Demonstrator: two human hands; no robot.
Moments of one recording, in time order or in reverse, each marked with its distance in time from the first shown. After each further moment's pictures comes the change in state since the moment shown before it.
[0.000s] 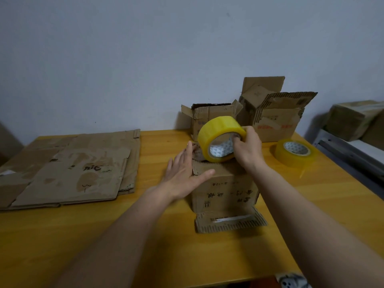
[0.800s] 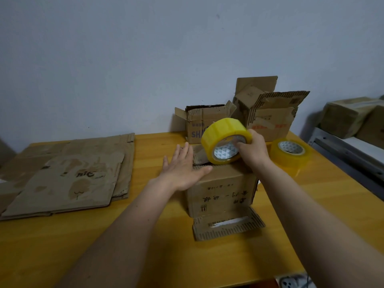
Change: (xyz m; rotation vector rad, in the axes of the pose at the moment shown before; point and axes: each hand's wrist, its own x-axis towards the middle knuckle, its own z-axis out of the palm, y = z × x) left_hand 0.025 0.025 -0.009 0.281 -0.129 -0.110; right_hand 0.018 0.025 -0.024 0.079 -0.038 0.045
